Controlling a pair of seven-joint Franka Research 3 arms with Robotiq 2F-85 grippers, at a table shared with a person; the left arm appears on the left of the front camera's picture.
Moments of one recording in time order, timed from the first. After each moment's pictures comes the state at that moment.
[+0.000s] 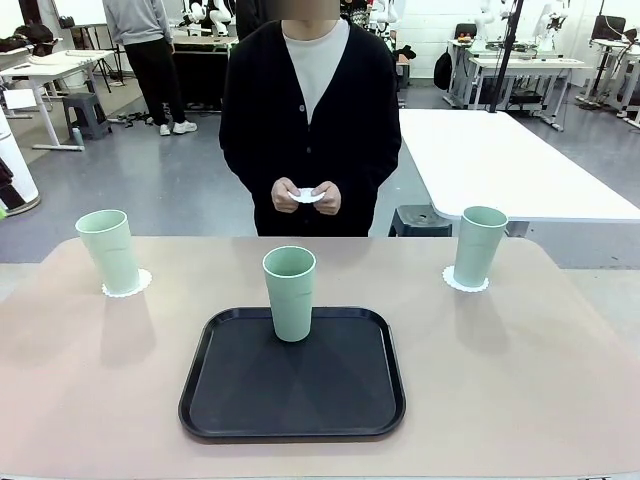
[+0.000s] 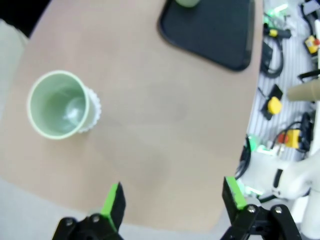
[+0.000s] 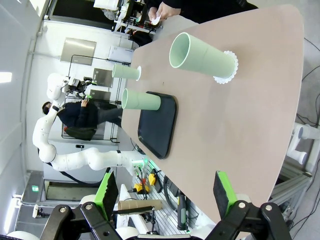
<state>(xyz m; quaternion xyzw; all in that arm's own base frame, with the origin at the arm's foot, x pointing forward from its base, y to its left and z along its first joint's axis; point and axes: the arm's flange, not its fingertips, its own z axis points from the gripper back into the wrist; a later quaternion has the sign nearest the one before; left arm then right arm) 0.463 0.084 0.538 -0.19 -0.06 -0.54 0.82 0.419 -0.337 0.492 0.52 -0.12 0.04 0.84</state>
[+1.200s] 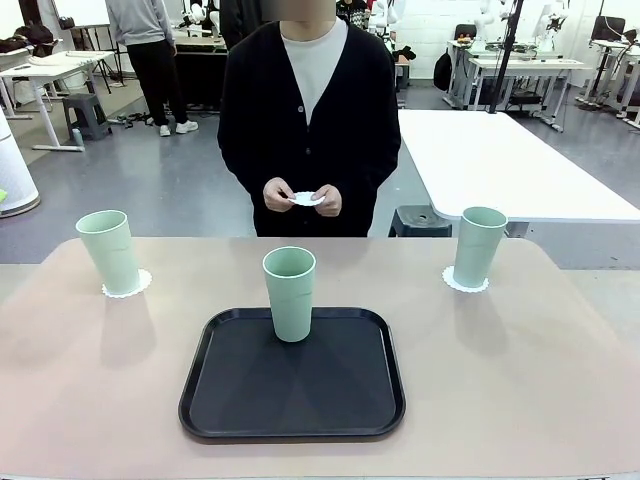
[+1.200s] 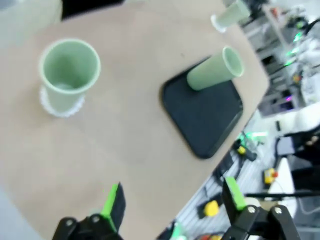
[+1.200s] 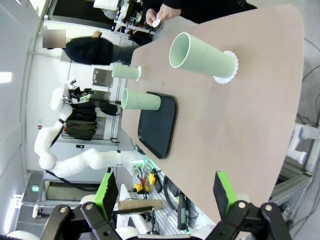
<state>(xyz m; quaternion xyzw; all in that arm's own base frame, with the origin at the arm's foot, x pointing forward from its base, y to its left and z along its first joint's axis) 0.392 0.126 0.513 -0.36 -0.14 -0.21 0.90 0.419 -0.337 0.492 0.52 -0.12 0.04 0.84</state>
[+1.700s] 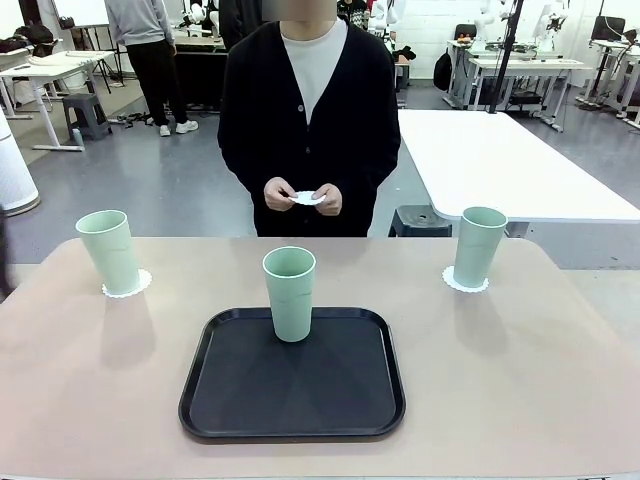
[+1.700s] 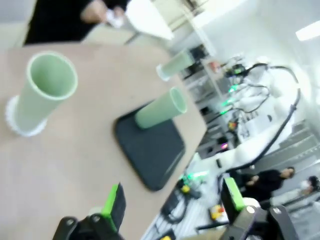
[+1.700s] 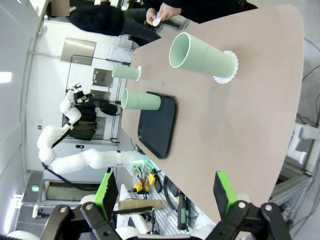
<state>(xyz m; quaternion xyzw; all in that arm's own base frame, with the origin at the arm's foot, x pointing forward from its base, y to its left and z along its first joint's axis) 0.364 0.195 0.474 -0.55 -0.22 -0.15 0.79 0.419 -0.337 0.492 0.52 -0.12 0.04 0.84</state>
